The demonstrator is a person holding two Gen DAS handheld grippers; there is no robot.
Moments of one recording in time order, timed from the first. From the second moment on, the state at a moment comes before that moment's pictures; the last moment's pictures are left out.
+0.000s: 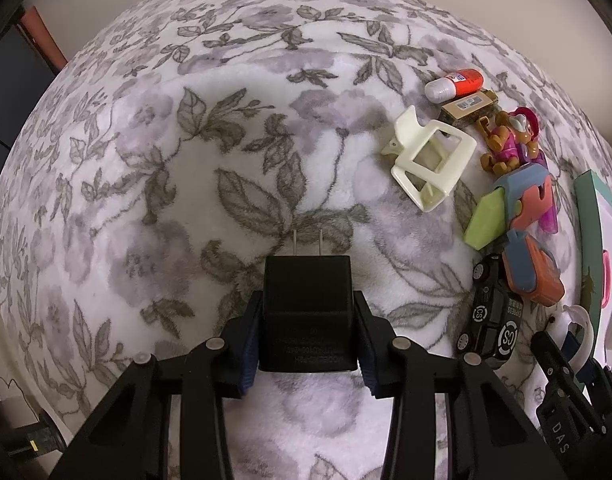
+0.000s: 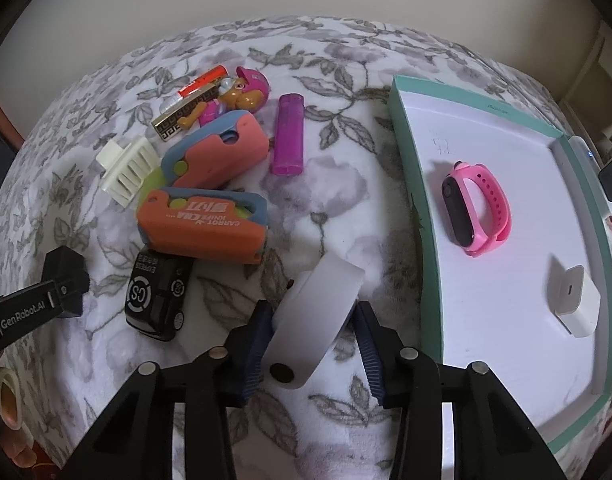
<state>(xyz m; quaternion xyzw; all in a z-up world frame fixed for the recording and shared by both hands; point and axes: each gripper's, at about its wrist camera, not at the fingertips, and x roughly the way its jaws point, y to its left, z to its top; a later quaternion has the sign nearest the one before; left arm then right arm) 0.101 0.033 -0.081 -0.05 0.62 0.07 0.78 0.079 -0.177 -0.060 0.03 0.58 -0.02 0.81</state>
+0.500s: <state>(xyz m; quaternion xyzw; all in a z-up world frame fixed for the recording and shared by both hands) 0.098 0.047 -0.028 -0.07 0.57 0.06 0.81 0.074 -0.193 -0.023 0.07 0.55 -0.01 0.83</state>
